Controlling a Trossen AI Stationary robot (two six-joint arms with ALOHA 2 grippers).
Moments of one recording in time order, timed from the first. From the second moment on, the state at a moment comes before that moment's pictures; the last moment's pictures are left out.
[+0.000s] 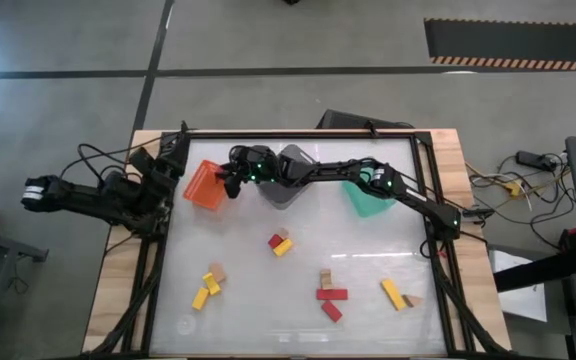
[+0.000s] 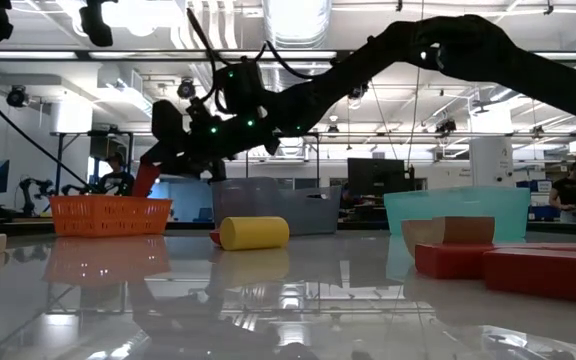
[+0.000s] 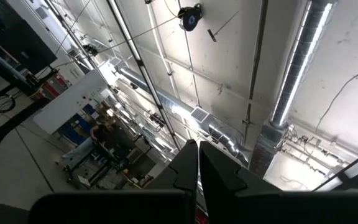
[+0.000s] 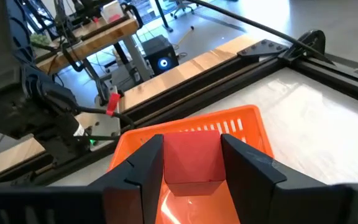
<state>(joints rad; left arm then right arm) -0.08 0.65 0.37 1.14 -0.74 -0.27 -0.26 2.56 2.06 0.30 -0.10 0.34</state>
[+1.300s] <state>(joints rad) -0.08 0.70 0.36 1.12 -0.79 -0.28 -0.26 2.07 2.06 -0.55 -0.19 0.20</state>
